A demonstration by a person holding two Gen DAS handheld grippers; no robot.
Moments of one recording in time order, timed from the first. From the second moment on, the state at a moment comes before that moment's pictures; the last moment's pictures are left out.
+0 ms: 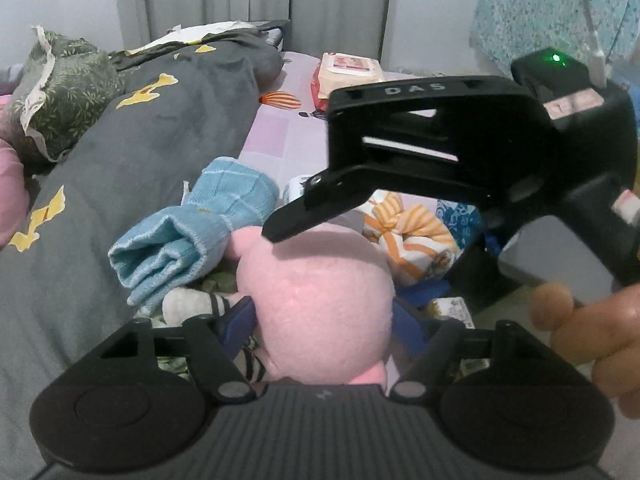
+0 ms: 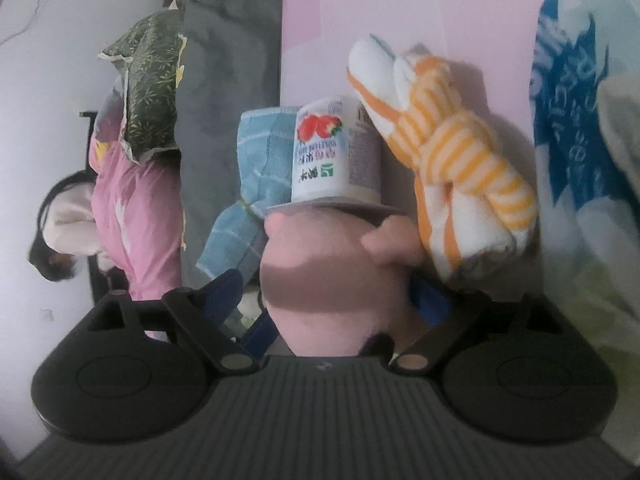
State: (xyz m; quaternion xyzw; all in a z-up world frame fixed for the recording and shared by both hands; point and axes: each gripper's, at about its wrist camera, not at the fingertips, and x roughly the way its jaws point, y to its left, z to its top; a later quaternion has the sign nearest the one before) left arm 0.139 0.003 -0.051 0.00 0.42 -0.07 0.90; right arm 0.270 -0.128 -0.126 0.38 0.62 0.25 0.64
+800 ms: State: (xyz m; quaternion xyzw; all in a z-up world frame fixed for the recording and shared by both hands) left arm 0.099 0.027 -0.002 -0.15 0.38 -0.17 0.90; right arm 0.205 -0.202 -0.063 0.45 0.50 0.27 0.69
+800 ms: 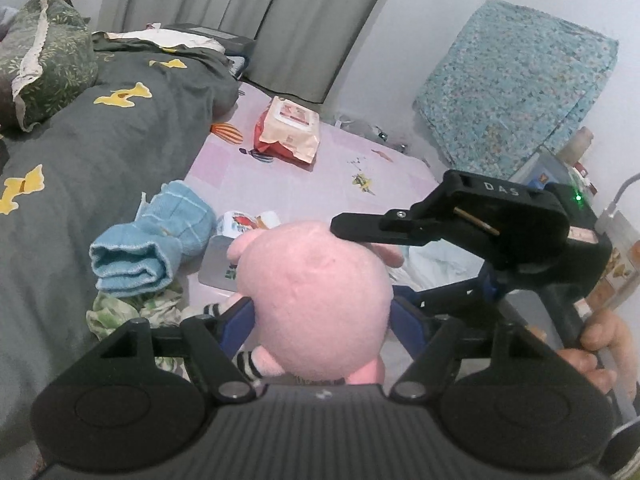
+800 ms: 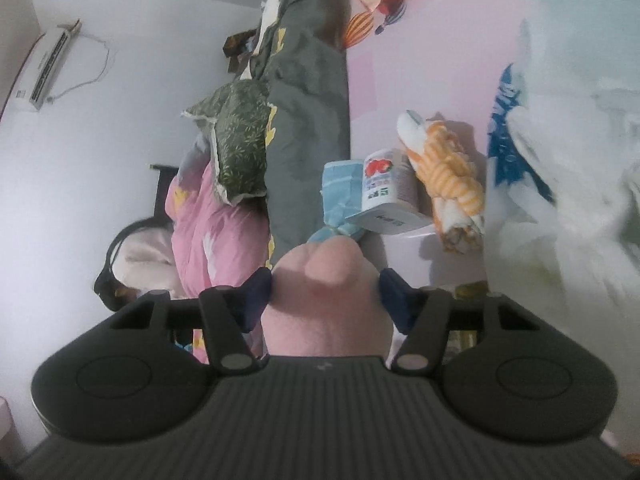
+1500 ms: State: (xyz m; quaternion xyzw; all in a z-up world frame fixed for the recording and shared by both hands) left arm 0.068 0.003 0.001 -0.08 0.33 -0.19 0.92; right arm 0.177 -0.199 0.009 0.35 0.42 0.16 0.82
